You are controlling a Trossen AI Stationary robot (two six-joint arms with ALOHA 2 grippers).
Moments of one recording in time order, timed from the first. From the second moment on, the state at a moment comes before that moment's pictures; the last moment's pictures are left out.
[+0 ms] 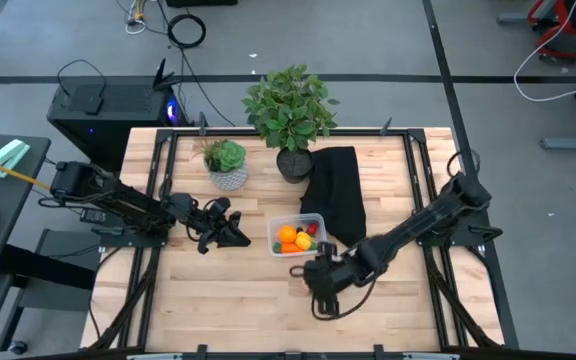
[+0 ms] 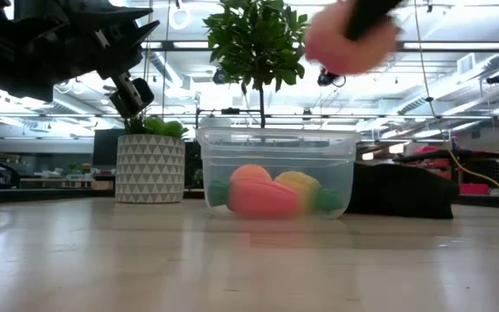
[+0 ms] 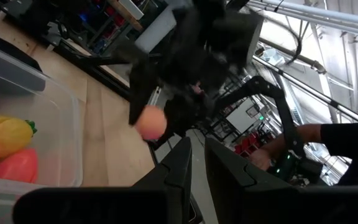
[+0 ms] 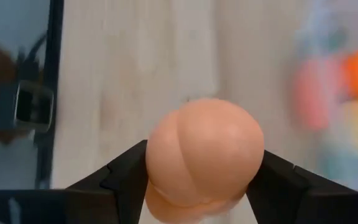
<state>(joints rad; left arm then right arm) -0.08 1.33 0.19 1.28 0.34 -0.85 0.50 1.79 1.36 -0.62 0.19 0.55</state>
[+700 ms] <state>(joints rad) -0.08 1.33 0.19 1.28 0.35 -0.84 0.13 1.82 1.36 -0.57 0.09 0.49</state>
